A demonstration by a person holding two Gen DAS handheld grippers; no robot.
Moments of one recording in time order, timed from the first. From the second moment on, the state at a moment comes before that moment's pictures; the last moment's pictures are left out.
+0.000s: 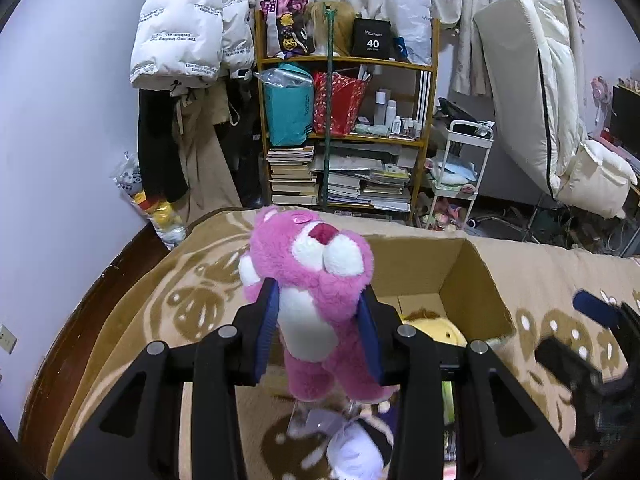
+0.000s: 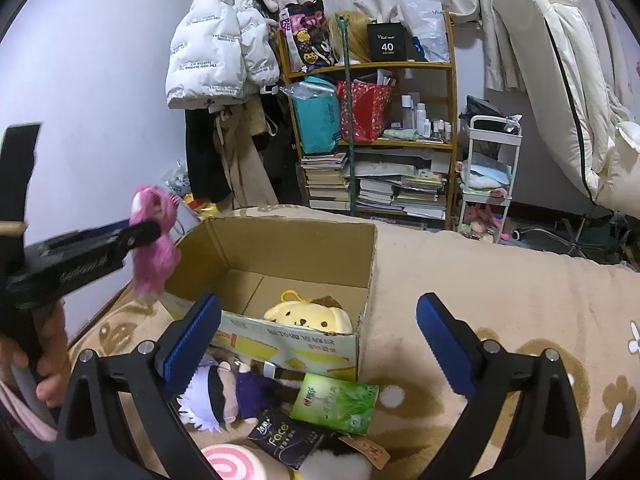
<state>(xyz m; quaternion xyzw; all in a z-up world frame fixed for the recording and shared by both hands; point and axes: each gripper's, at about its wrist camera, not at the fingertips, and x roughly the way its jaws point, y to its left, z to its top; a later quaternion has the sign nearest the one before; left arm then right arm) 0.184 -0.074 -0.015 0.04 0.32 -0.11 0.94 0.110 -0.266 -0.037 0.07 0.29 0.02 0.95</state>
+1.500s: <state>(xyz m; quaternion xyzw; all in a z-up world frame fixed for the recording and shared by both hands) 0.112 -0.060 -0.068 0.05 0.41 -0.08 0.91 0.062 -0.287 -0.050 0.11 0.34 0.00 0.93</state>
